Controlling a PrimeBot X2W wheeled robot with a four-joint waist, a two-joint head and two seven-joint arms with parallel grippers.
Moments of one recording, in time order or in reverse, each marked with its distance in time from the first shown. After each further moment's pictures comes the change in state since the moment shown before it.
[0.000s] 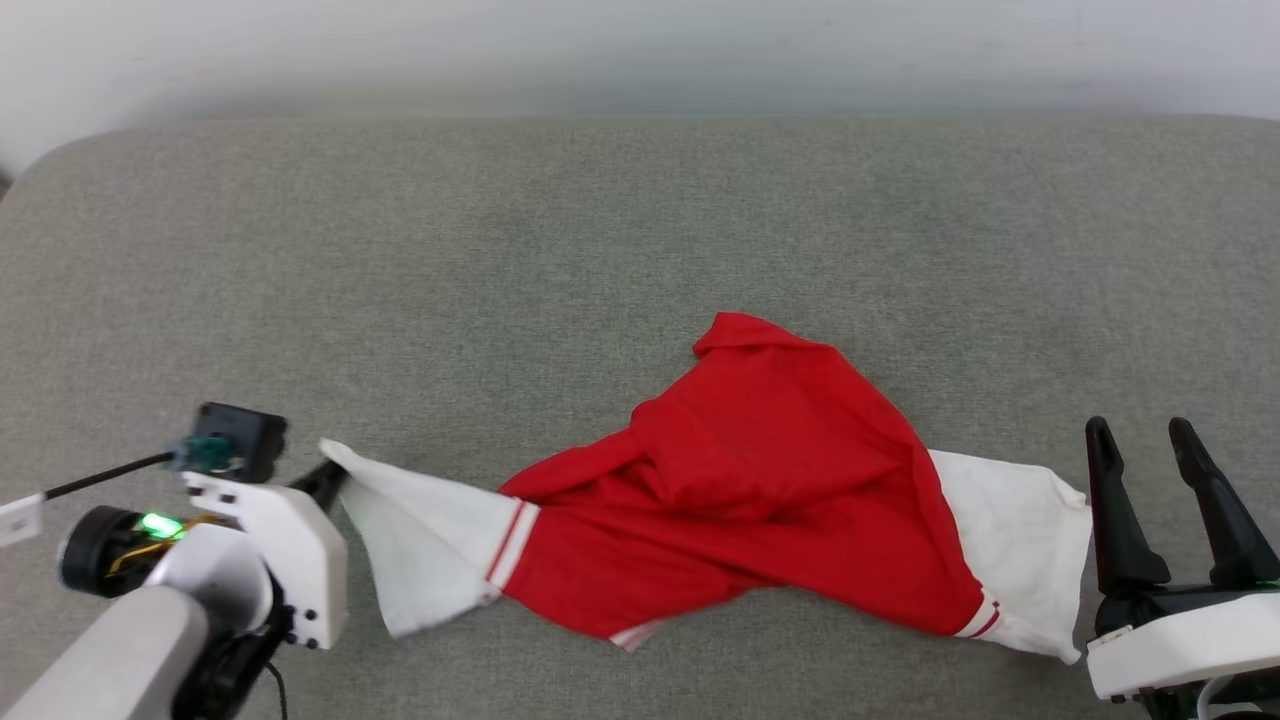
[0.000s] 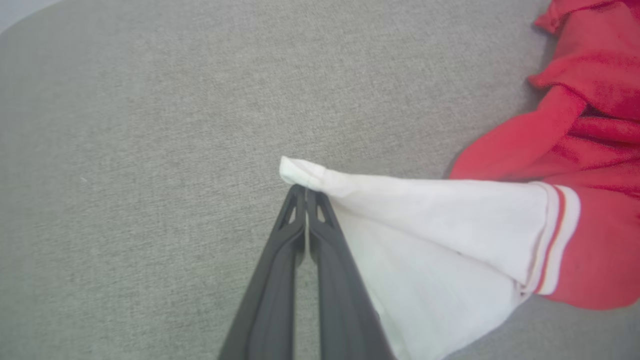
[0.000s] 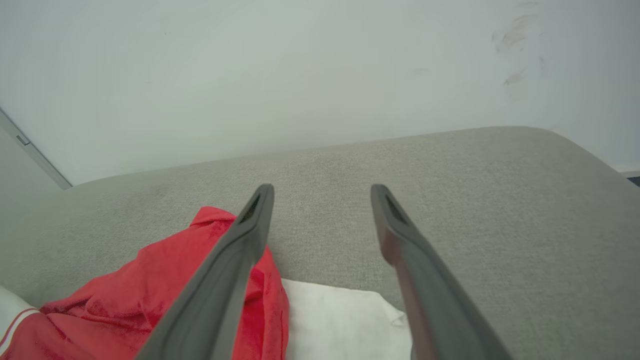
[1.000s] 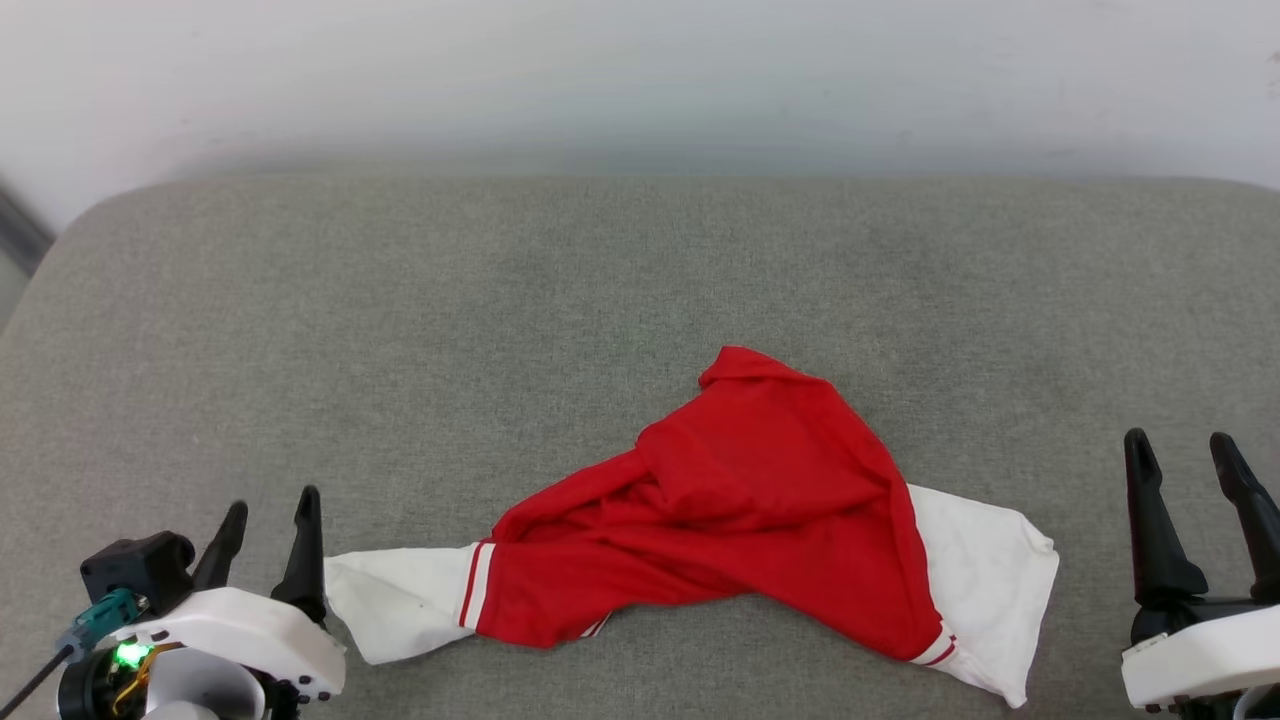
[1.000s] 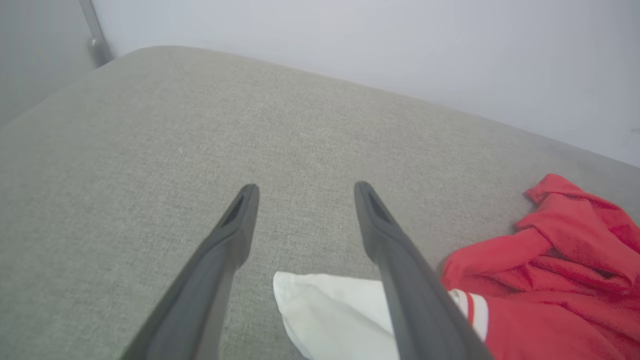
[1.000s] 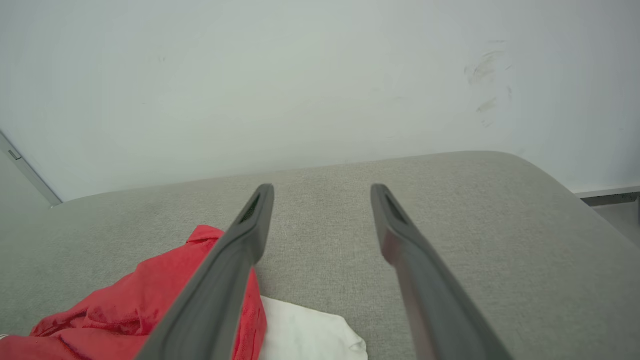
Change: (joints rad) left arm 0.256 -0.166 0.225 0.016 -0.132 0.121 -0.474; right arm 0.019 0.000 -0.060 -0.022 -0.010 0.000 0.039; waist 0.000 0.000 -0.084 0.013
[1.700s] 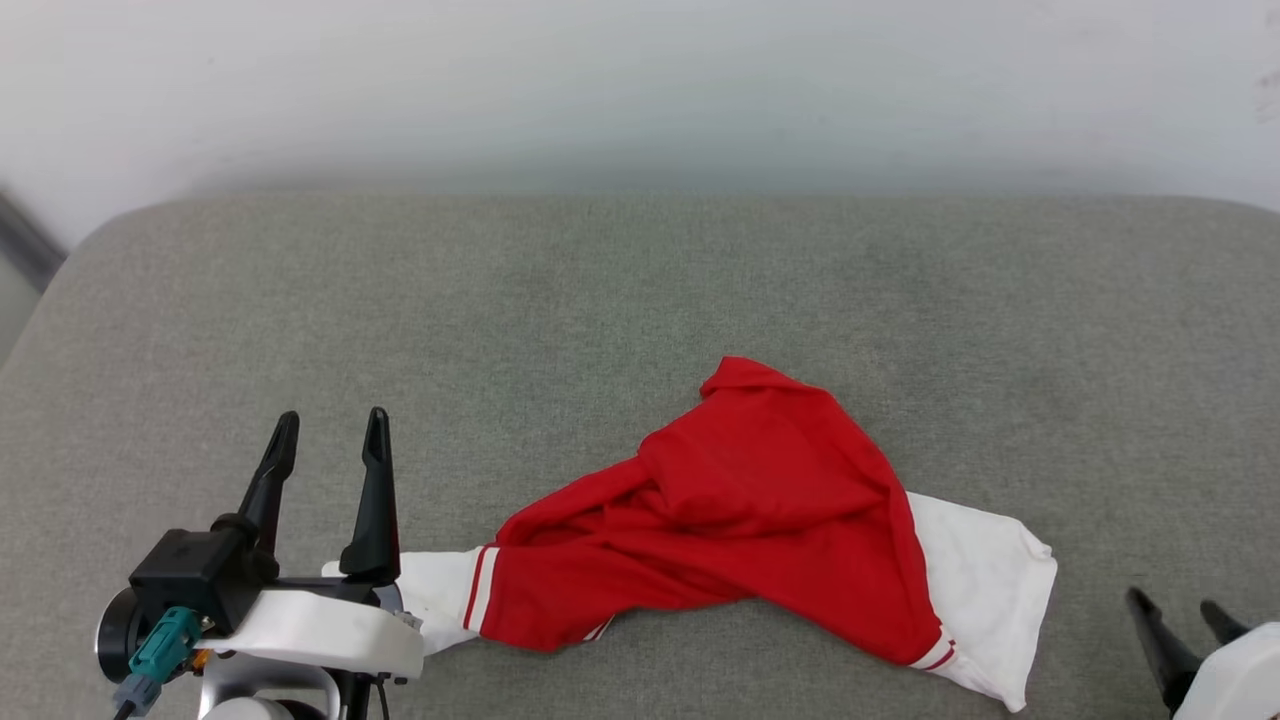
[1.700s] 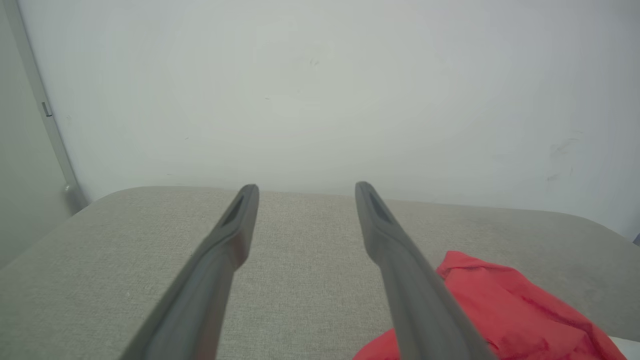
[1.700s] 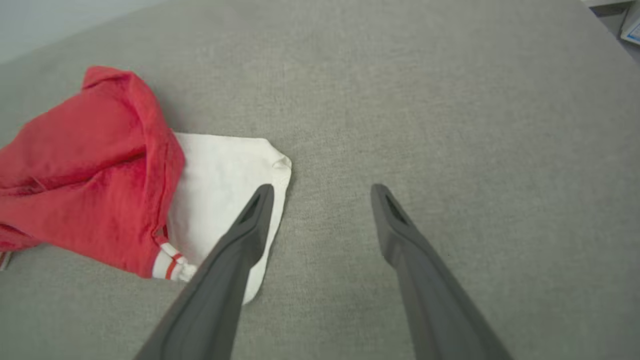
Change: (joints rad) left arm 0.006 -0.010 -0.076 -0.332 0.234 0.162 -0.088; right arm 0.048 -0.045 -0.105 0.119 0.048 0.000 0.425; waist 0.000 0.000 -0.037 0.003
